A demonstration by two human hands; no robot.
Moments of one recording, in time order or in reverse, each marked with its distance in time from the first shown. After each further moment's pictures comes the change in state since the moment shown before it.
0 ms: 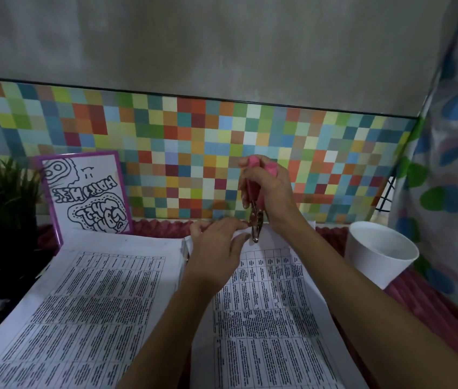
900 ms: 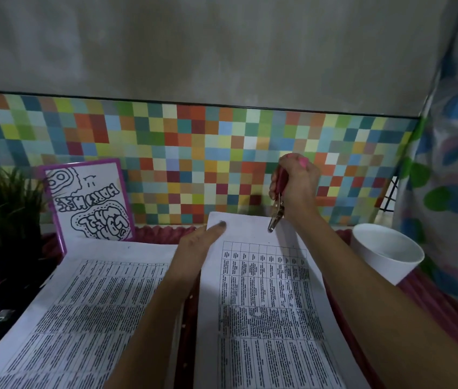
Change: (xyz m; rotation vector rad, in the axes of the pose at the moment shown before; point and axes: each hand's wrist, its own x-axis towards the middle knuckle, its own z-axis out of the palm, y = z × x) left_hand 0.005 -0.018 -0.023 -0.929 -0.154 -0.667; right_hand 0.025 0.004 -0.032 0.058 0.416 -0.049
